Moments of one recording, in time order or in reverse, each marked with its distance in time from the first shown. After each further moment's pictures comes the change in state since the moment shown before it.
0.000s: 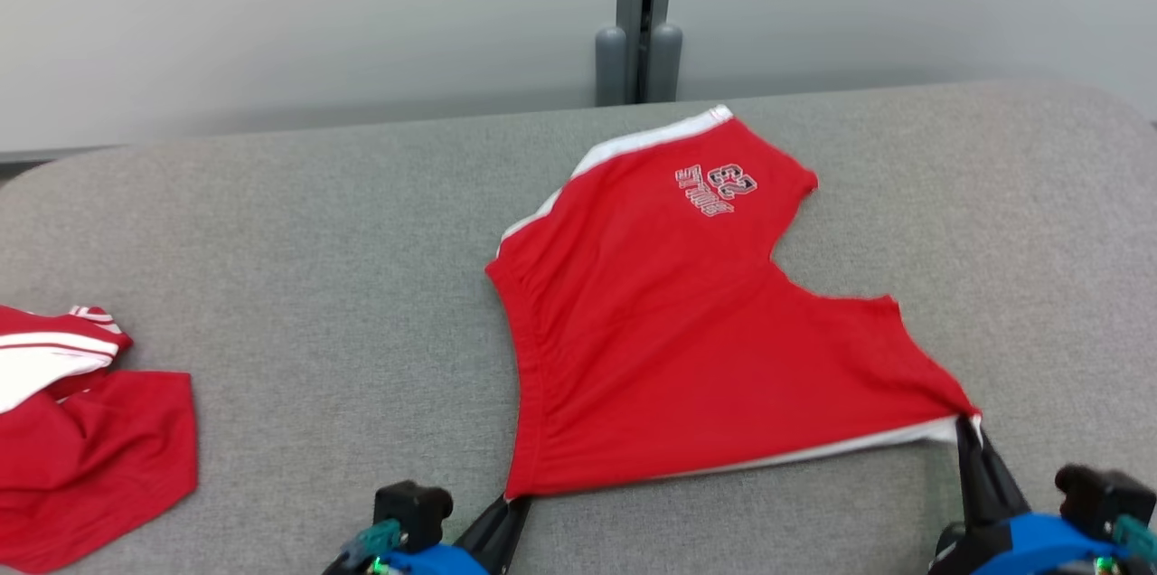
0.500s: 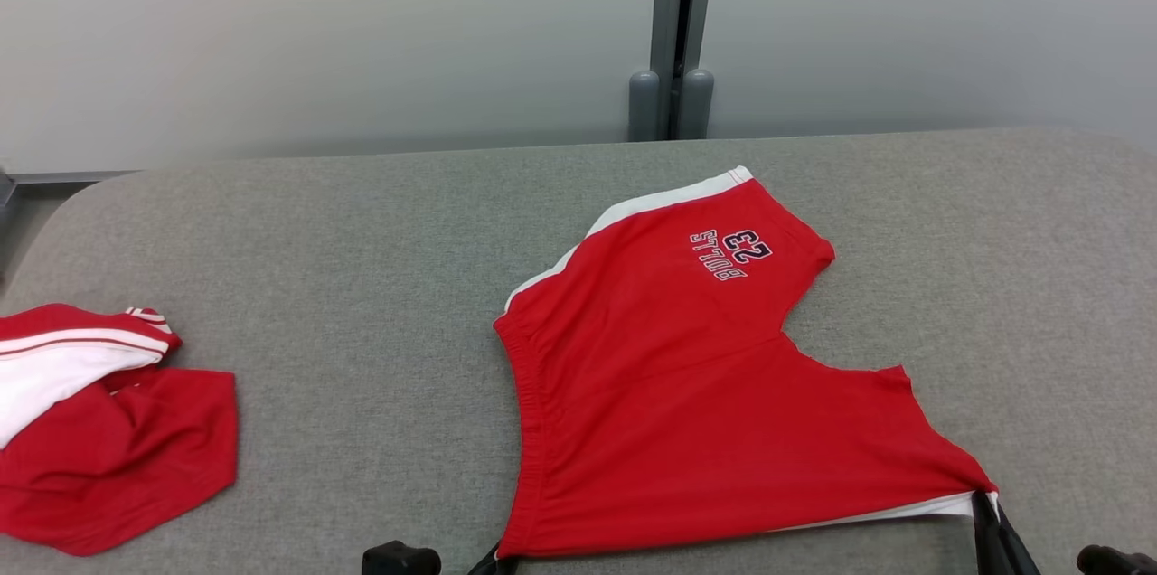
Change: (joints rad) left arm 0.145 0.027 0.074 -0.071 0.080 0.000 0.001; right arm 0.181 0.029 -0.030 -0.087 0.033 0.001 0.001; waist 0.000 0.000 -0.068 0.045
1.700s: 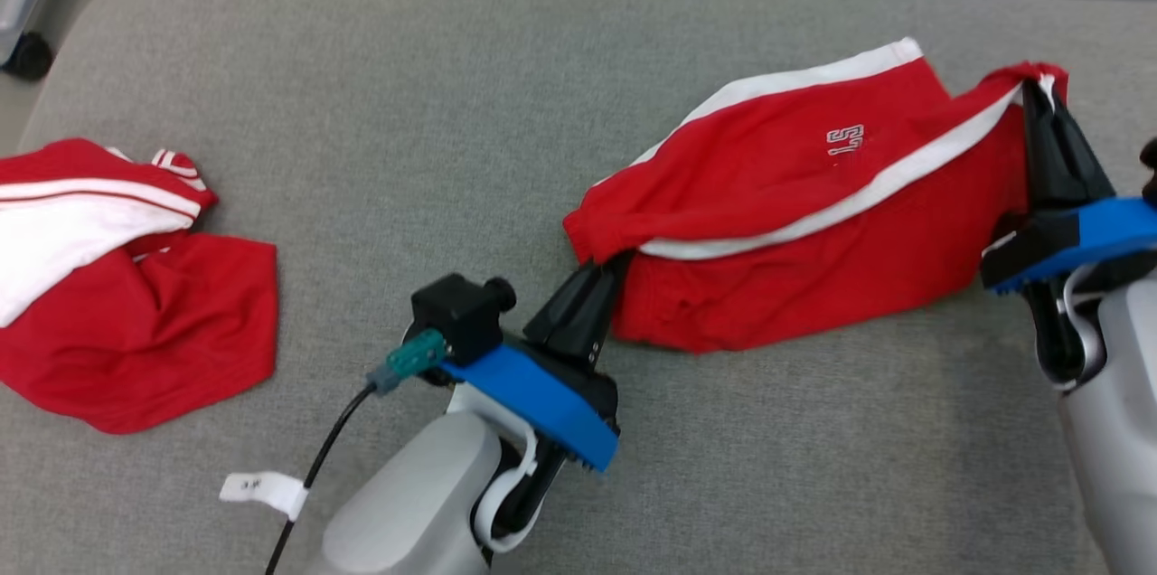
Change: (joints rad) left arm -0.353 -0.103 0.042 -0.261 0.012 0.001 0.001; right arm -0.687 -0.200 0.151 0.159 0.000 -0.002 -0.002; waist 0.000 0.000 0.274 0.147
